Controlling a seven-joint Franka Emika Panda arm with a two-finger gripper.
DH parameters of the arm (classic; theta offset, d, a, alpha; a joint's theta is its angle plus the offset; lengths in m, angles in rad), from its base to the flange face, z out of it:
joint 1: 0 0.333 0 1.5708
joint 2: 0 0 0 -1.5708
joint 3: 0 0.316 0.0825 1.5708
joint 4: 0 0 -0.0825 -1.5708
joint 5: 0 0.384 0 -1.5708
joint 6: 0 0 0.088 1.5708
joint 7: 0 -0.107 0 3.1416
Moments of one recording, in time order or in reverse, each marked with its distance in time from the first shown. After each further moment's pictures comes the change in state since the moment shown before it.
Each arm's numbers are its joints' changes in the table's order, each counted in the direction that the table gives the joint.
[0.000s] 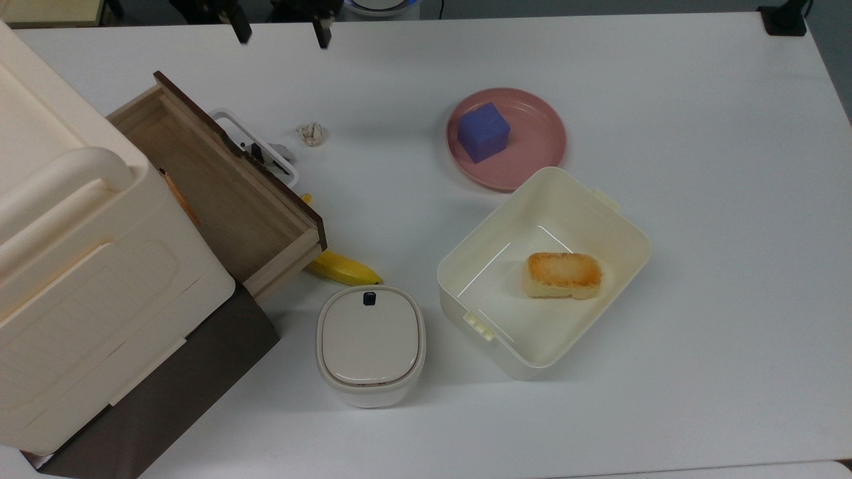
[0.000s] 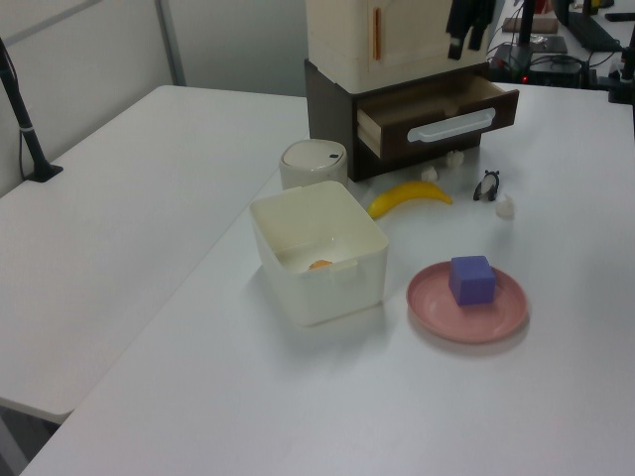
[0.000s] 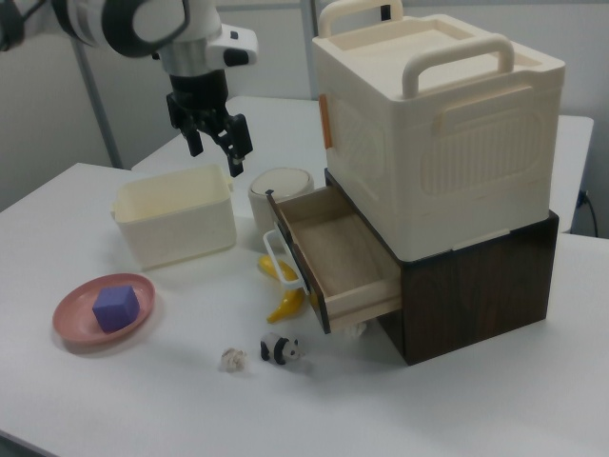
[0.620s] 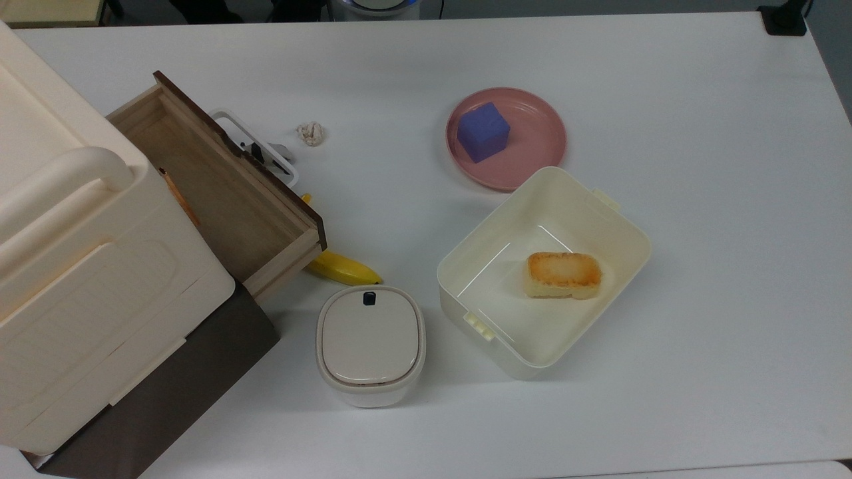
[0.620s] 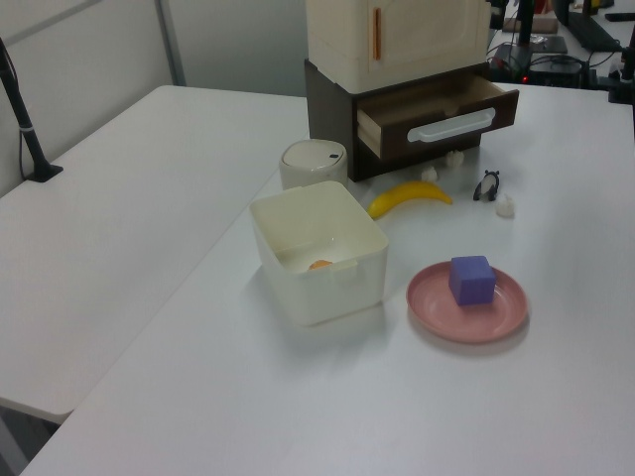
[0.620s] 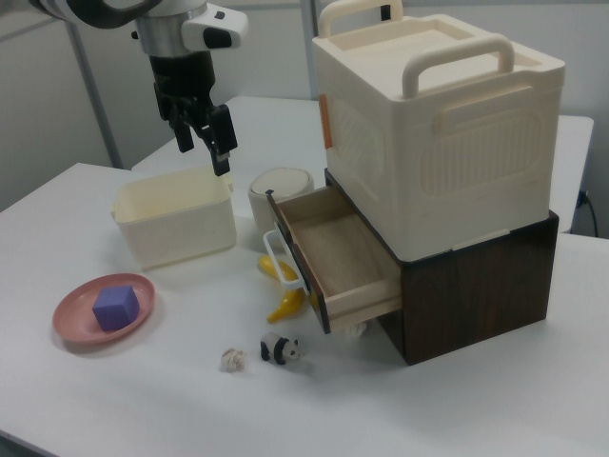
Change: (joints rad) arm 0.104 0.097 -0.155 -0.002 -0.049 0.139 -0.083
